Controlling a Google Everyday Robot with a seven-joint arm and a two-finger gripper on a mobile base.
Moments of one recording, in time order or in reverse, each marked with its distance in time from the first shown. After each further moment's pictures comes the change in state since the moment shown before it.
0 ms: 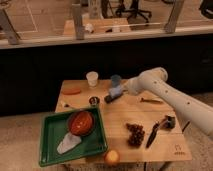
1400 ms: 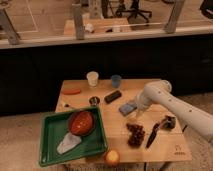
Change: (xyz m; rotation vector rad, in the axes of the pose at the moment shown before) arm 0.004 0.100 0.034 -0.255 -0.075 -0.022
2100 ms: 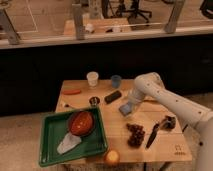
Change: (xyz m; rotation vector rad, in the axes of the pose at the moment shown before) arm -0.011 -0.039 0.007 -0.093 0.007 -0.044
